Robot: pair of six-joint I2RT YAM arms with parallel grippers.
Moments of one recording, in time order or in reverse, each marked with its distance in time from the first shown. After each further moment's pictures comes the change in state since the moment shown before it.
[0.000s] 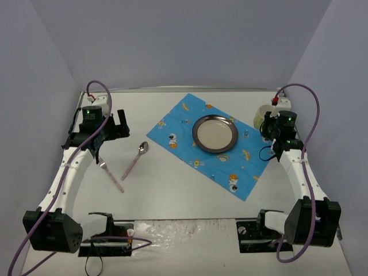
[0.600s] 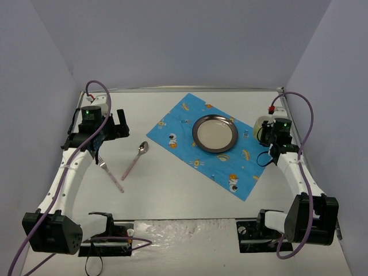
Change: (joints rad) left arm 0.000 -0.014 -0.001 0.000 -0.001 0.000; right arm -0.008 0.008 -0.106 0.002 0.037 0.000
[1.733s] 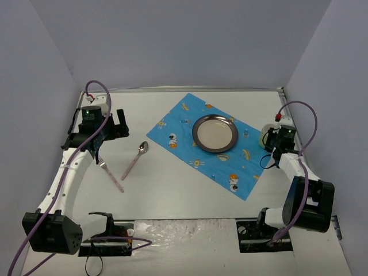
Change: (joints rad) left arm -0.002 0.000 0.000 0.000 -0.017 0.000; right arm -0.129 0.124 -0.117 0.186 -0.050 0.000
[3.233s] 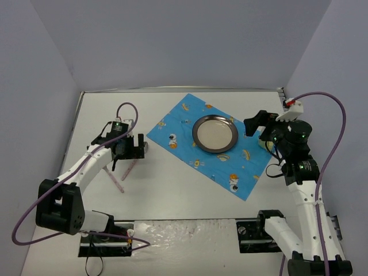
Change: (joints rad) left arm -0.155 0.184 -0.191 -0.002 -0.023 -0.049; right arm 0.249 -0.506 0.292 -0.354 -0.172 0.279
